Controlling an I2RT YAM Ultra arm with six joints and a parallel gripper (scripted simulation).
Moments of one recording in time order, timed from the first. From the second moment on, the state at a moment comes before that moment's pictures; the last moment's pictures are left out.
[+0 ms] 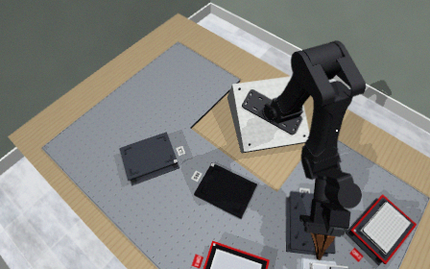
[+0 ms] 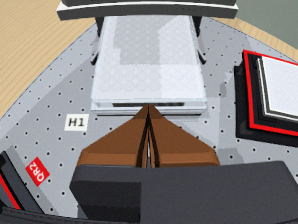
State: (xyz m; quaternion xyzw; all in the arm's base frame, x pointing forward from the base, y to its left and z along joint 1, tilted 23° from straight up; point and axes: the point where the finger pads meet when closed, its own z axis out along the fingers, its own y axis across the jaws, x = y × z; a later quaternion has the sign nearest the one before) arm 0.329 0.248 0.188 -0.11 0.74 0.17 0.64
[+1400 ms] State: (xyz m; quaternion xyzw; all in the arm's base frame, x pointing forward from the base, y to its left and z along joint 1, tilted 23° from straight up) arm 0.346 0.256 0.194 -0.11 0.75 0.17 0.63
